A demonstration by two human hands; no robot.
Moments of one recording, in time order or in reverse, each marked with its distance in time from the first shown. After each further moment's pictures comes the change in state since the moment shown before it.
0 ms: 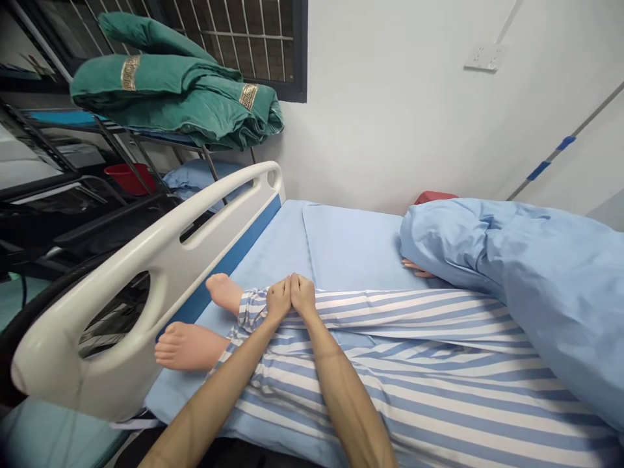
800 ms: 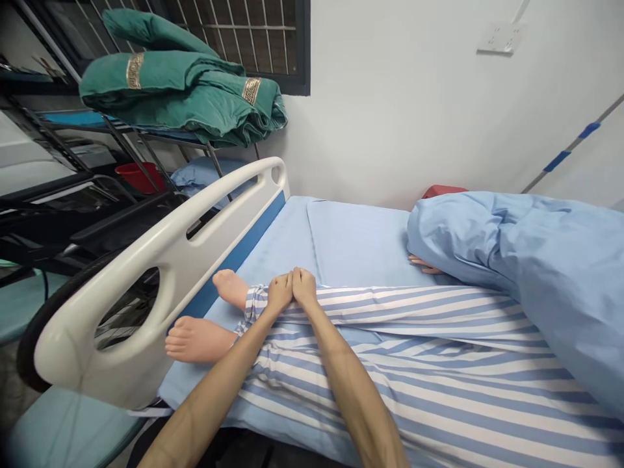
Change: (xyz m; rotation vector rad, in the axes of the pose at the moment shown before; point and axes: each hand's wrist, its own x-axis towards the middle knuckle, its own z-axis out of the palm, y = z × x) left_hand 0.004 -0.007 -0.010 0.326 -0.128 0.032; right_hand 0.010 -0.014 0.005 0.010 0.006 0.081
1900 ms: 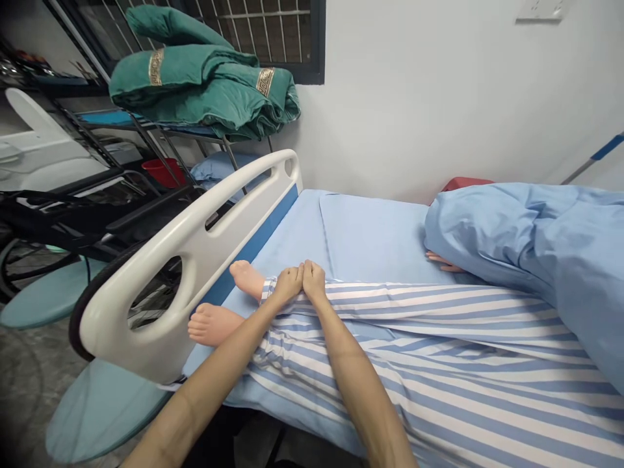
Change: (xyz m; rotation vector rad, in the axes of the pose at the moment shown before) left_hand 0.008 -0.026 -0.001 0.163 -0.030 0.233; right_hand -0.004 0.002 0.013 0.103 0.011 0.019
